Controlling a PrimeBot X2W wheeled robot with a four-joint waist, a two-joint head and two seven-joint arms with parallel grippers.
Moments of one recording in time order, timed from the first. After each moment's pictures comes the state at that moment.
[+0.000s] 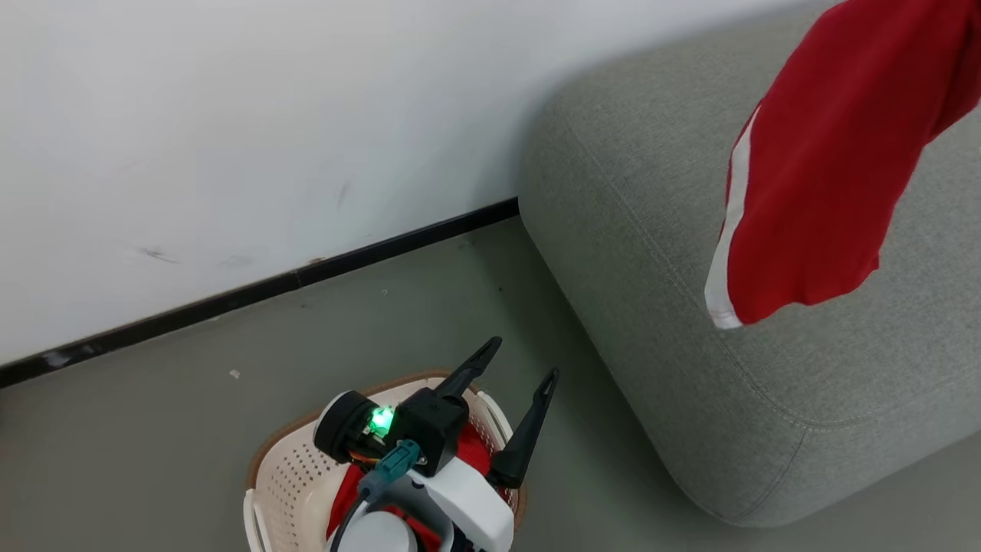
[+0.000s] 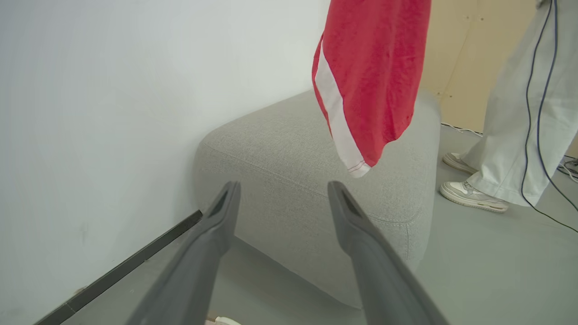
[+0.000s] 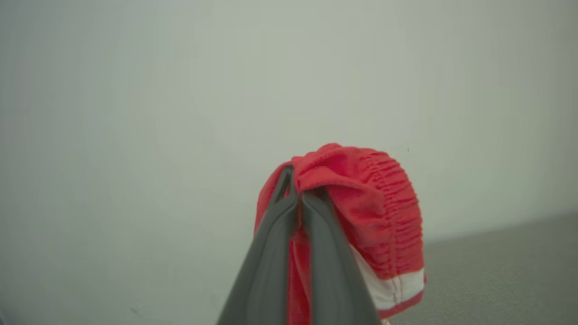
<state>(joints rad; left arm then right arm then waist) -0.34 0.09 -0.72 0.07 -0.42 0.12 -0.08 -0.80 -0.59 0.33 0.25 0.84 0.13 -0.12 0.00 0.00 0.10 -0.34</state>
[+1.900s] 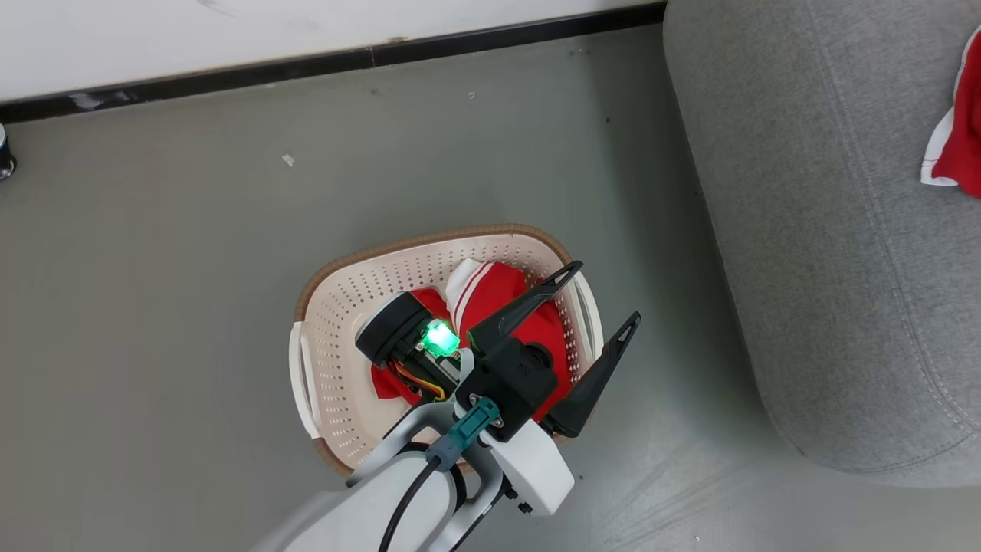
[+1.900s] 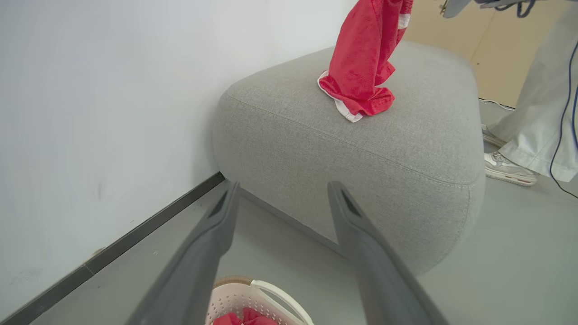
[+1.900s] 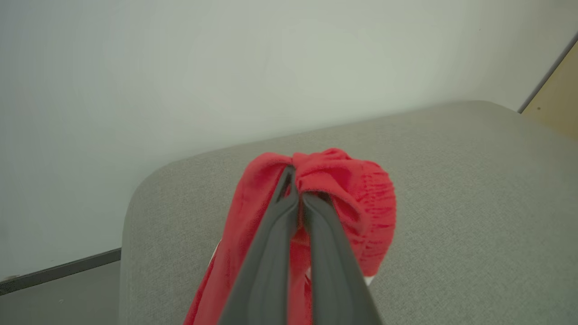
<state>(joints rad) -0.55 0.10 -0.81 -0.07 -0.29 0.10 0.05 -1.04 -0.60 0.04 0.97 0.37 0.13 -0.25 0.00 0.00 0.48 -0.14</state>
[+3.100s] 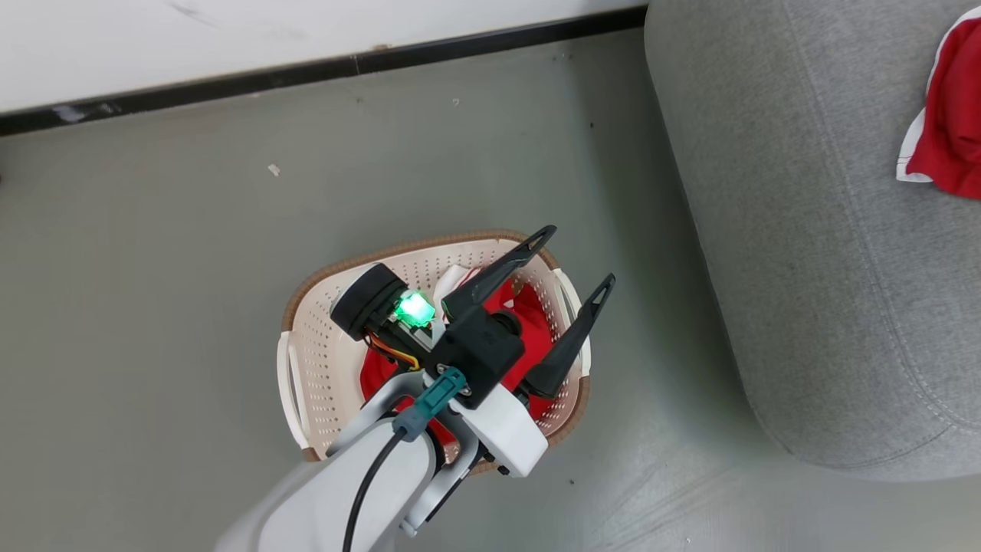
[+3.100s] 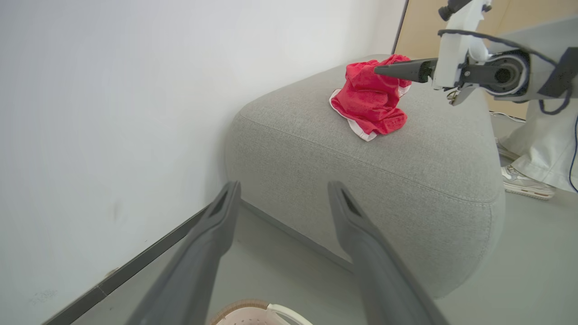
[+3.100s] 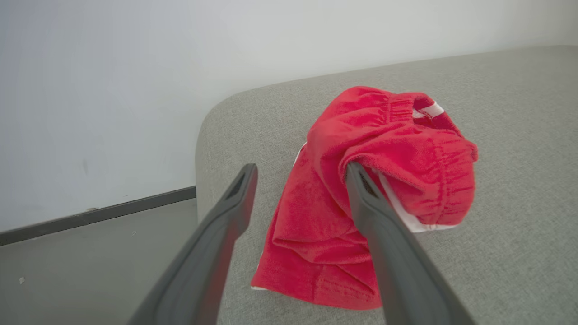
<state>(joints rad) -0.59 0.10 -0.77 -0.01 -0.29 0.08 -0.02 -0.78 -0.38 -0.06 0.78 0.30 0.13 -0.25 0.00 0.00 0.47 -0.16</state>
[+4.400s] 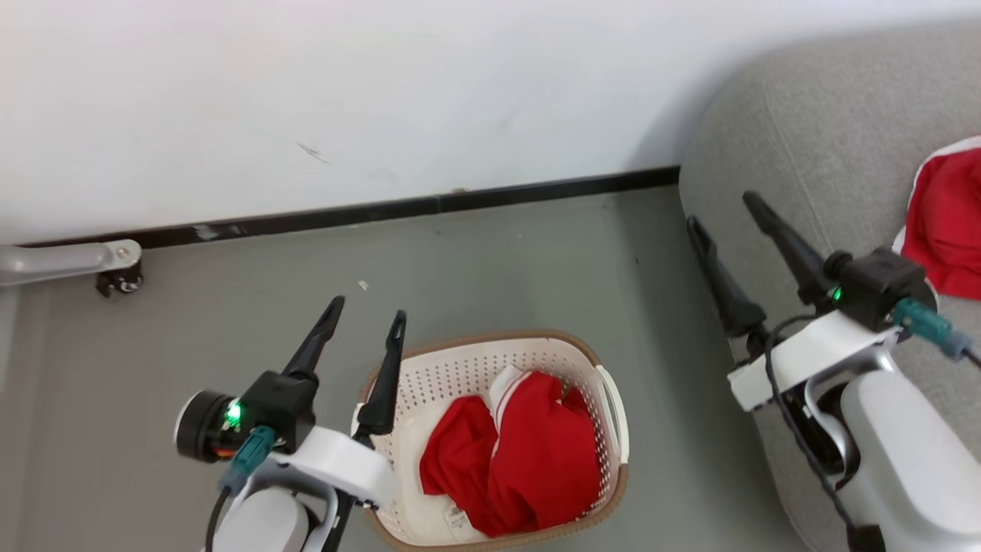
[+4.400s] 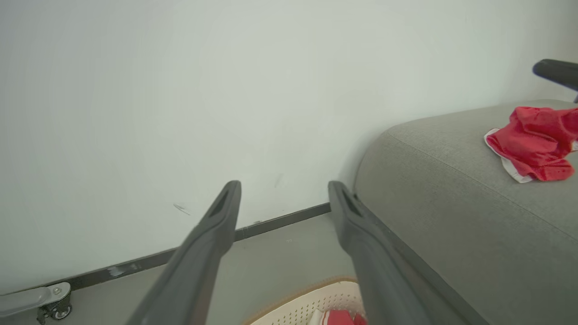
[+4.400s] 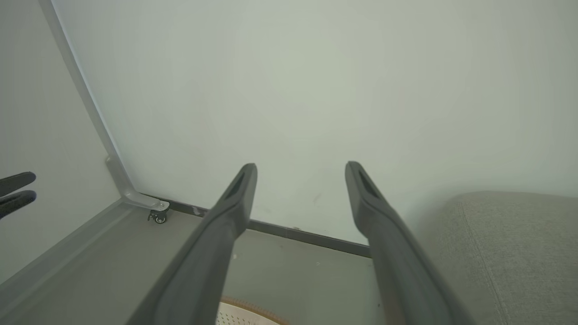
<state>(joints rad) -0.31 0.19 -0.52 0.12 -0.44 0.20 -0.22 -0.41 -0.19 0.24 0.19 0.23 0.13 -0.25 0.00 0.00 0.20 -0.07</state>
